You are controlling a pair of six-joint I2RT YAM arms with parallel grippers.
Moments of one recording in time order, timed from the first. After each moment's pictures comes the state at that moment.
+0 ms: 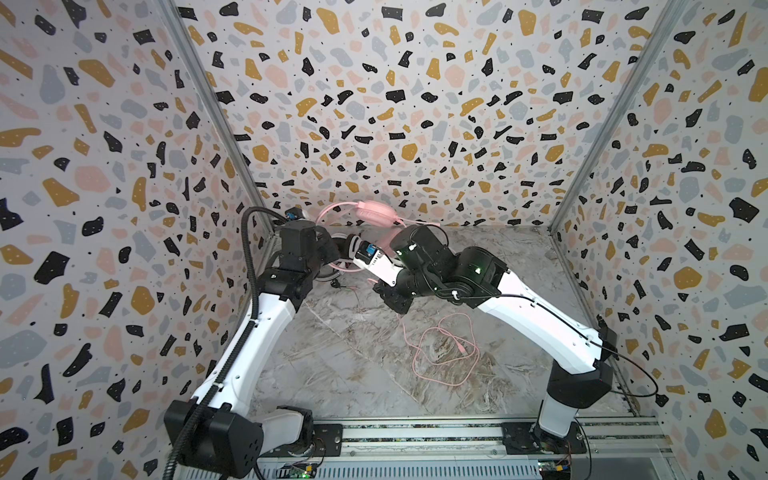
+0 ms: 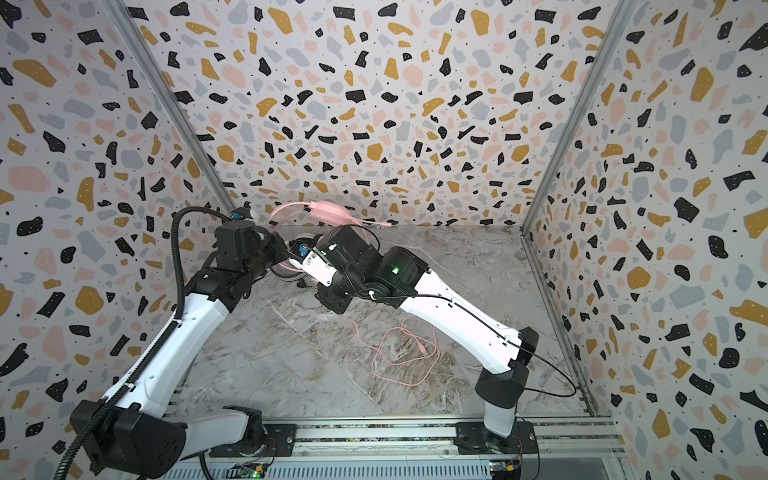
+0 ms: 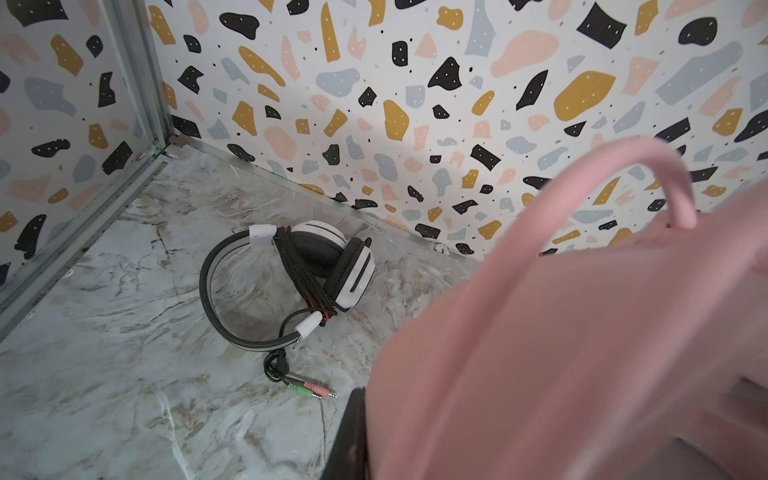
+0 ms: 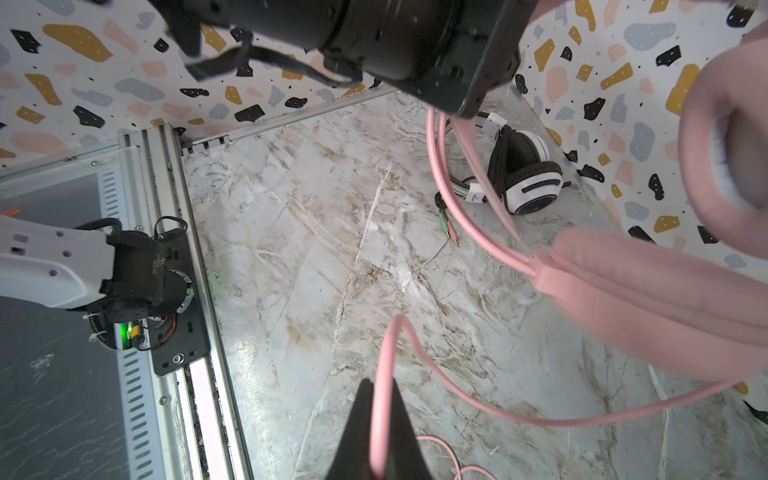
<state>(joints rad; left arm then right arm) -0.20 1.26 1.26 -0.45 -0.09 -0.51 1.08 1.81 2.24 -1.12 -0.06 -0.14</state>
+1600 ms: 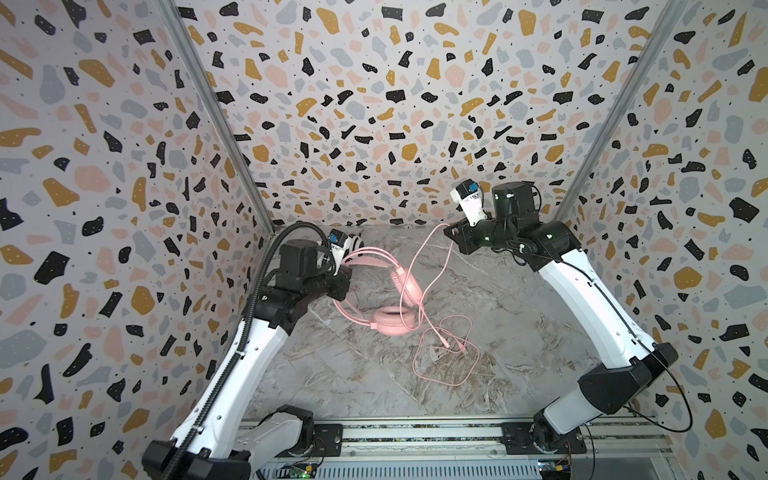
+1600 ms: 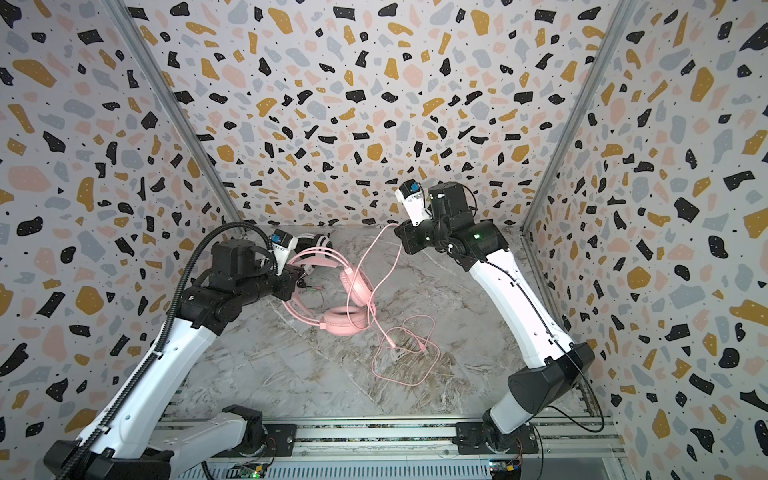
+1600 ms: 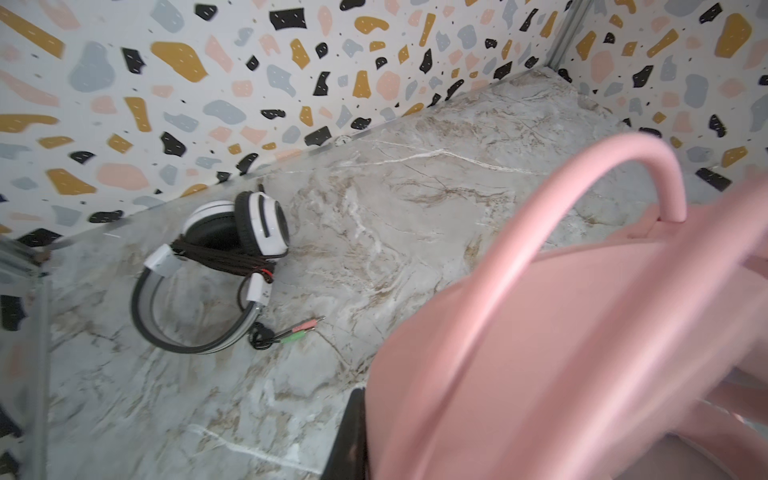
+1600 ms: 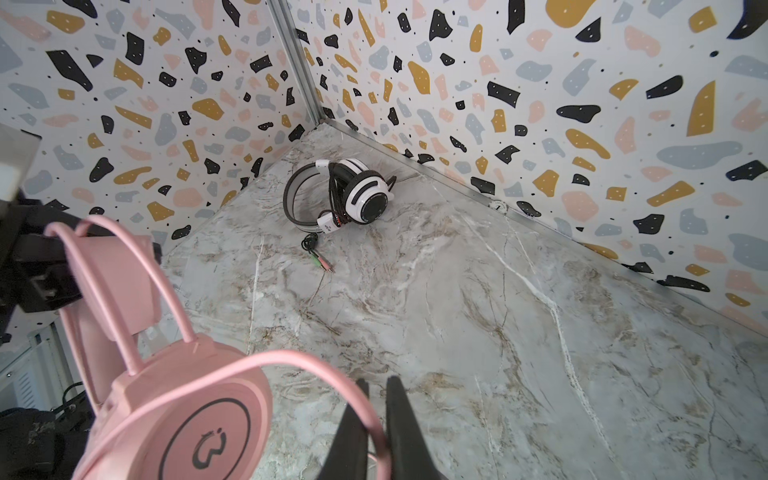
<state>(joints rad) -0.26 1.06 1.20 -0.70 0.19 0.12 0.51 1.57 1.88 -0.83 -0.30 -0.01</state>
